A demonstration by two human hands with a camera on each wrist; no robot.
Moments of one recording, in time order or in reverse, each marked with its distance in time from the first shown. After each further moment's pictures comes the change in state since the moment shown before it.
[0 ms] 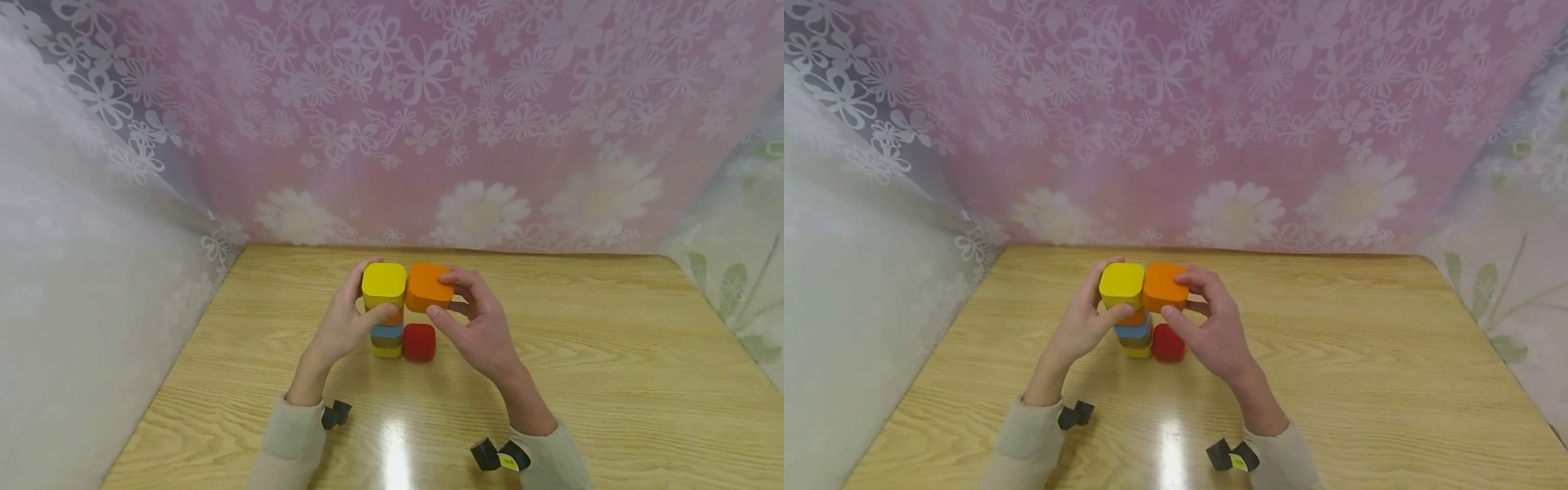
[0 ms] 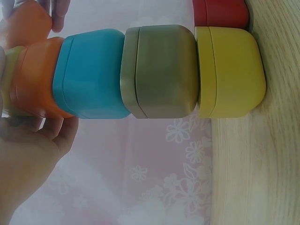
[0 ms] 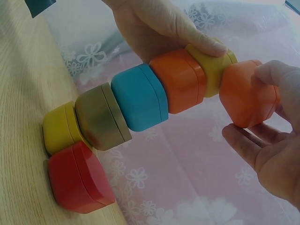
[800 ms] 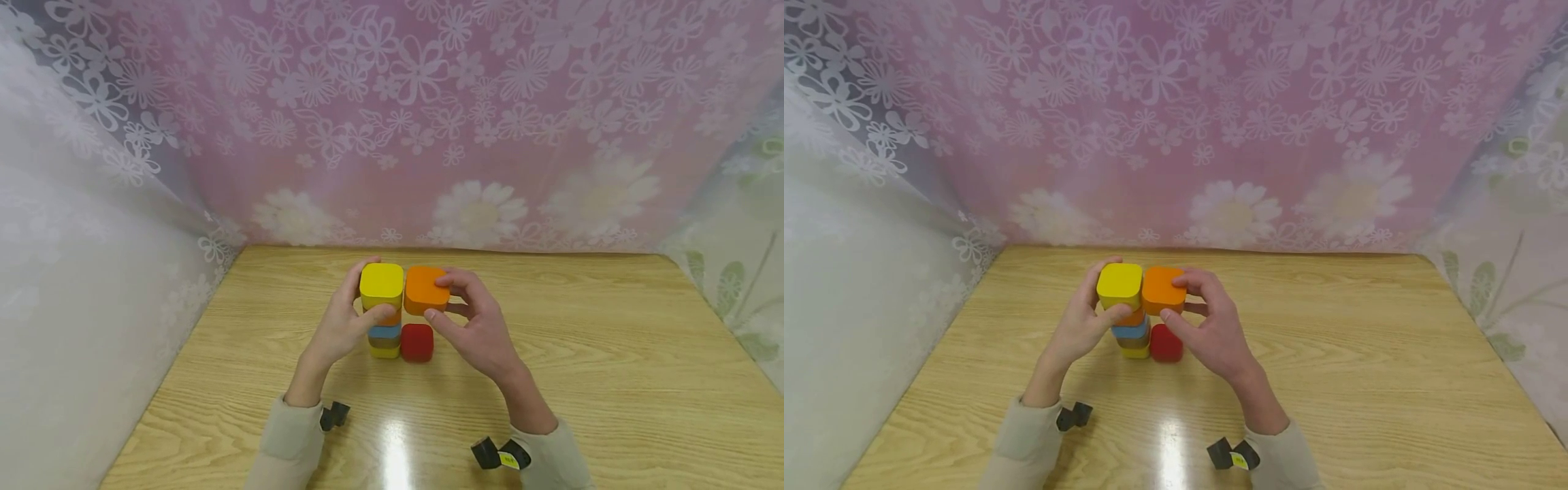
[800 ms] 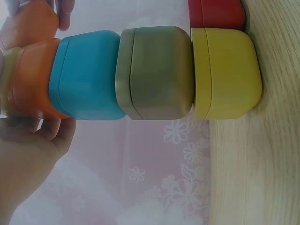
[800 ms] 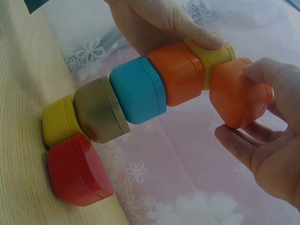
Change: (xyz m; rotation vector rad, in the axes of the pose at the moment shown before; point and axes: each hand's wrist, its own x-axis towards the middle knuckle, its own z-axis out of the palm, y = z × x) left_hand 0.000 -0.001 0.002 0.000 0.006 0.013; right_hand -0.001 0.003 -0.006 -0.076 -0.036 0.042
